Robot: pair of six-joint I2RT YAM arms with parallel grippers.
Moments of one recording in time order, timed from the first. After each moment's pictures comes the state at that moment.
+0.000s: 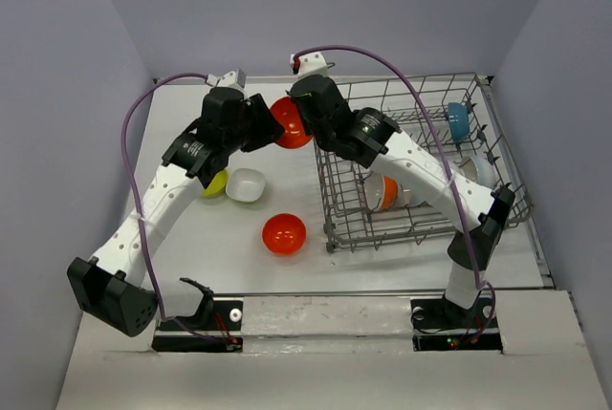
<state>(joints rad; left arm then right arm) -0.47 1.27 1.31 -0.57 -0.02 -0.68 0.94 1.81 2.03 -0.72 0.67 0.17</state>
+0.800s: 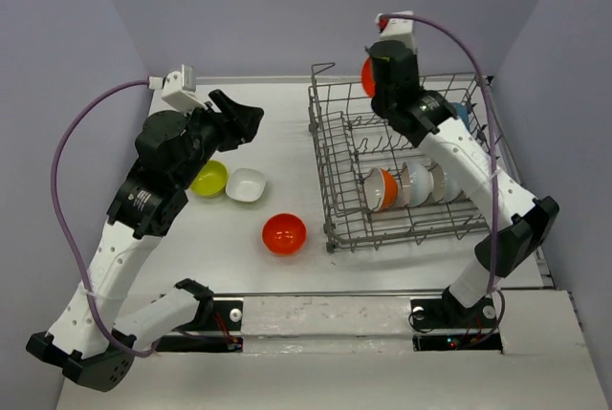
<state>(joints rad) -0.49 0.96 1.31 -0.46 -0.07 -0.63 0.71 1.66 1.85 -0.51 0.98 -0.07</state>
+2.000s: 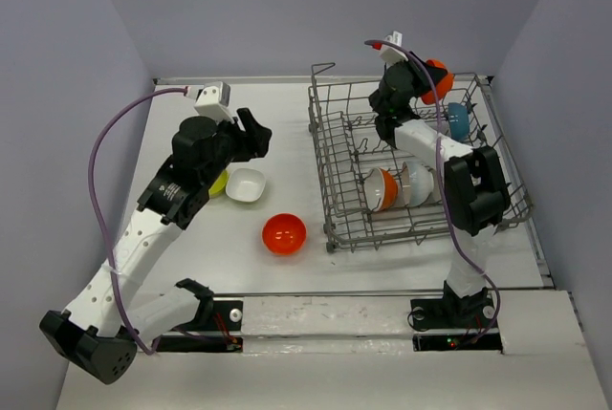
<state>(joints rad) -0.49 0.98 1.11 -0.37 -0.11 -0.45 0.39 1.98 1.51 0.80 1.20 -1.30</state>
